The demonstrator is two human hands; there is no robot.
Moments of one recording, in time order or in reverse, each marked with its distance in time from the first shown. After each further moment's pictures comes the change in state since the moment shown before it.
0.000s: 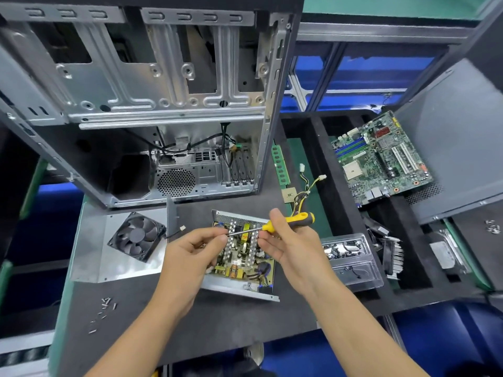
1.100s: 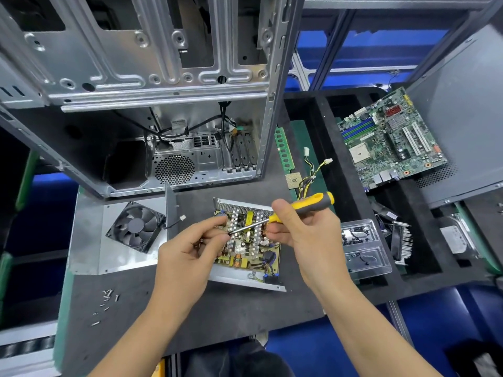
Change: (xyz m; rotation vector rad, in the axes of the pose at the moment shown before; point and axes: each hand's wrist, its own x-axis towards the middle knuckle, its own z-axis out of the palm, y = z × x) left_hand -0.011 -0.009 -0.006 0.191 -0.011 0.292; right_hand -0.013 -0.001 0.002 -0.256 0.031 -0.365
